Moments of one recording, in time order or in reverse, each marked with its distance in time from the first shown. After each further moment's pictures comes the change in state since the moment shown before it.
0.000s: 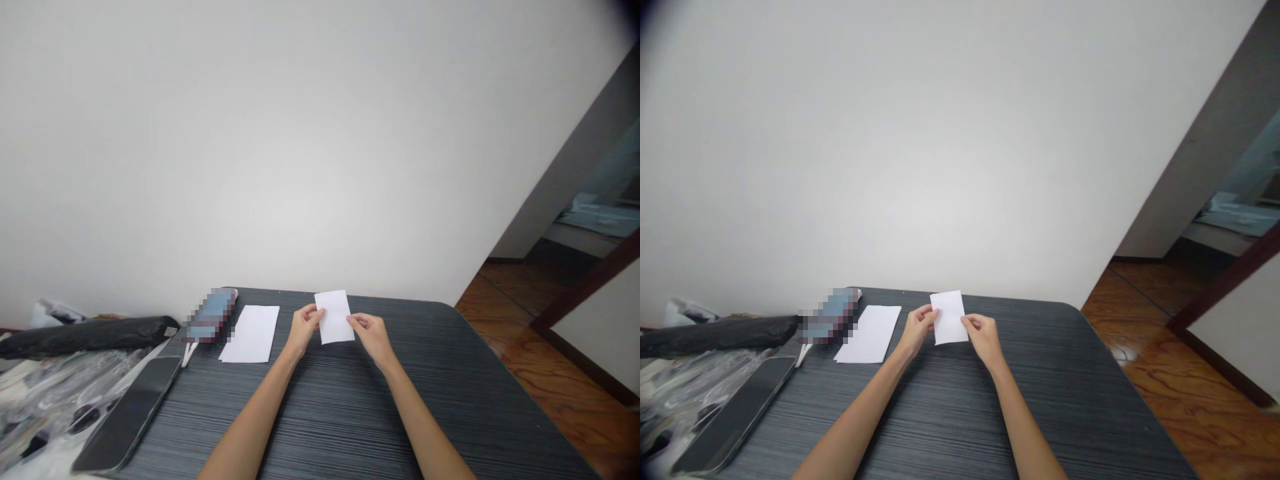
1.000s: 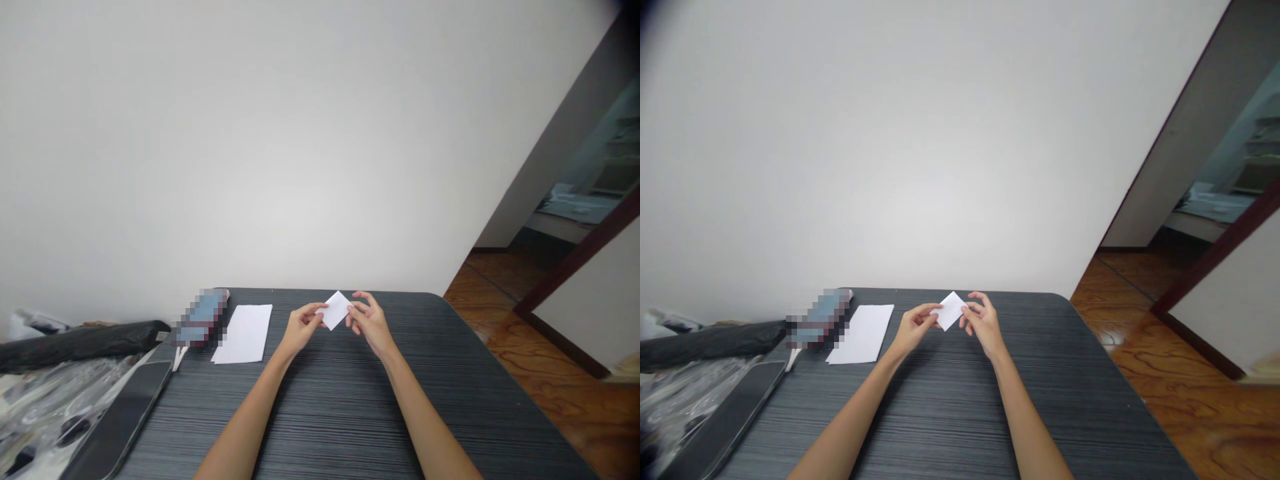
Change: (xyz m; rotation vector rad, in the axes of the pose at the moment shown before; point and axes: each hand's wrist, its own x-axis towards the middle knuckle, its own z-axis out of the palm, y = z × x) left_hand -0.010 0.010 0.008 0.202 -0.176 0.143; right_hand 0.000 -0.016 -0.010 0.310 0.000 -0.014
